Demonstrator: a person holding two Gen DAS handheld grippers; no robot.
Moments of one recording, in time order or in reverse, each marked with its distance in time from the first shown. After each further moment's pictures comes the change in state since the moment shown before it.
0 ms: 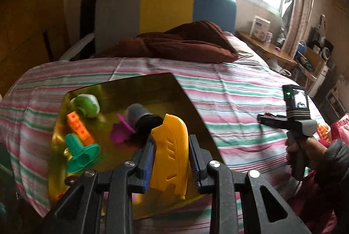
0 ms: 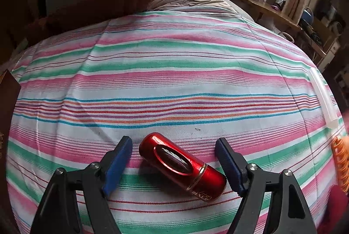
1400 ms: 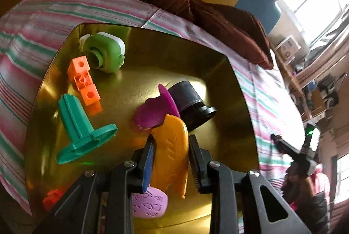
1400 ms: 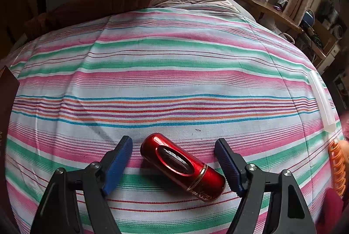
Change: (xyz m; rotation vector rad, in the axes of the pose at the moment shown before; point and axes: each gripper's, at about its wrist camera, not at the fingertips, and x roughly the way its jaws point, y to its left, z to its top) left arm 0.080 0.096 0.000 -0.352 0.255 -0.106; right arm 0.000 -0.002 0.006 -0.035 0.029 -0.004
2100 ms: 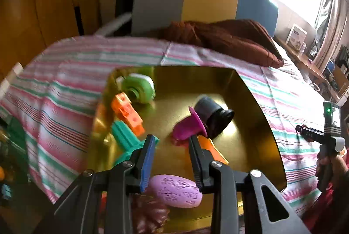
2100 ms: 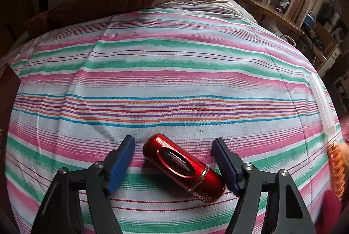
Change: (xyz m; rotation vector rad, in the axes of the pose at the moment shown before) left arm -0.067 -0.009 -0.027 0.193 -0.232 0.242; right arm -0.002 0.005 -0.003 -0.021 -0.010 -0.003
